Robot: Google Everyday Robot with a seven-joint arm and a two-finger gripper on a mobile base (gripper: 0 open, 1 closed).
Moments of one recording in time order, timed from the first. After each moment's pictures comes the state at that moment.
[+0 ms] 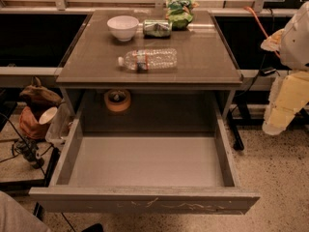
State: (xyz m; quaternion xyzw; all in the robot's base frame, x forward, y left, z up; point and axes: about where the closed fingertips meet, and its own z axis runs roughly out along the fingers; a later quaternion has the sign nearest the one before) arm 0.438 -0.217 0.976 -0.60 0.78 -0.03 0.16
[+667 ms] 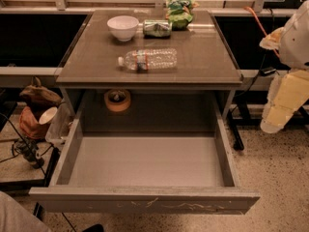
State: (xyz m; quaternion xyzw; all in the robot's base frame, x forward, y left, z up) arm 0.441 -0.215 0.977 -0.60 0.78 -0.03 0.17
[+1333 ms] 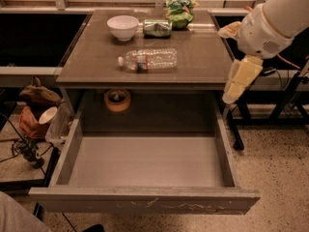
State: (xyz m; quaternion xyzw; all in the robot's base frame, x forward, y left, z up) arm 0.552 -0.176 0.944 -0.67 0.70 0.03 0.26
